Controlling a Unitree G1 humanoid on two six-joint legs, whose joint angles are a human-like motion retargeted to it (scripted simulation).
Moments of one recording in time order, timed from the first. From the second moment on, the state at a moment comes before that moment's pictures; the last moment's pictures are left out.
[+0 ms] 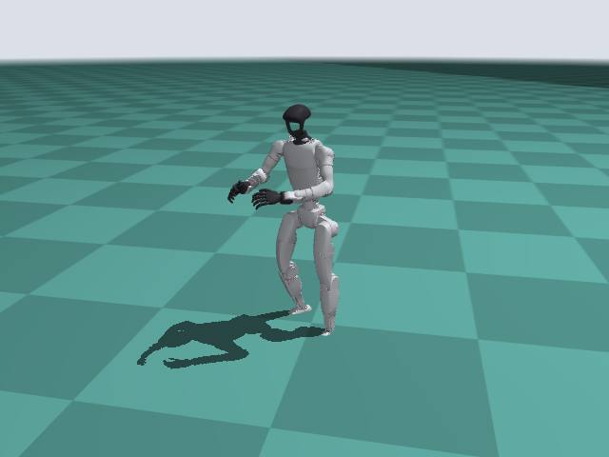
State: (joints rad) left arm -0.59 0.43 -0.63 0.20 0.34 -0.11 0.19; right arm -0.65 -0.49 0.42 0.33 0.12 -0.12 -0.17; waist 0.04 0.02 0.08; left_leg -0.11 0.04 -0.01 -0.03 -0.19 -0.05; right_leg -0.20 -0.19 -0.33 0.48 -0.35 0.01
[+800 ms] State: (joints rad) left arm -0.49 0.88 -0.46 -0.09 0.49 -0.18 0.18; right arm -0.88 -0.42 0.61 0.07 -0.27 -0.04 -0.27; waist 0.10 -0.05 0.12; left_leg 0.11 0.02 0.07 0.00 -0.26 -0.02; right_leg -0.01 -0.21 -0.29 0.49 -0.39 0.05
